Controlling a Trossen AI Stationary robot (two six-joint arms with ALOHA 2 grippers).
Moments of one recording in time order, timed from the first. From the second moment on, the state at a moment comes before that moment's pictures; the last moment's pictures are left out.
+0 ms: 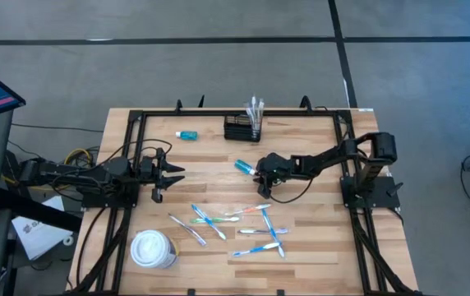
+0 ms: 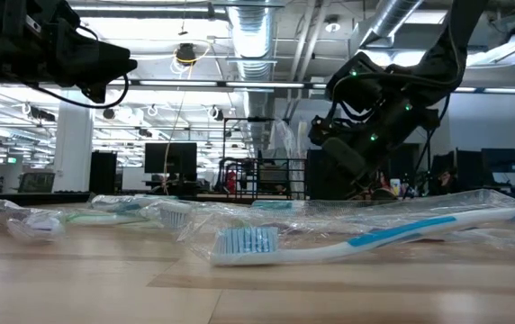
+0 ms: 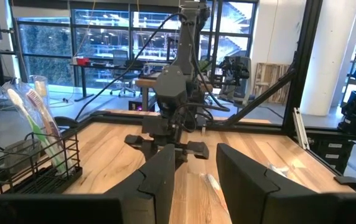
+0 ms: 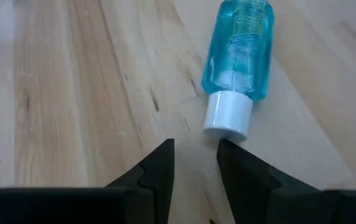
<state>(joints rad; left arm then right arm) -0.01 0.37 0.01 0.45 -0.09 -0.06 -0.13 1.77 0.66 0.30 0.06 0.24</state>
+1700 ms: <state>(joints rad) -0.01 0.37 0.01 0.45 -0.09 -0.06 -0.15 1.82 0.69 0.35 0.15 0.18</state>
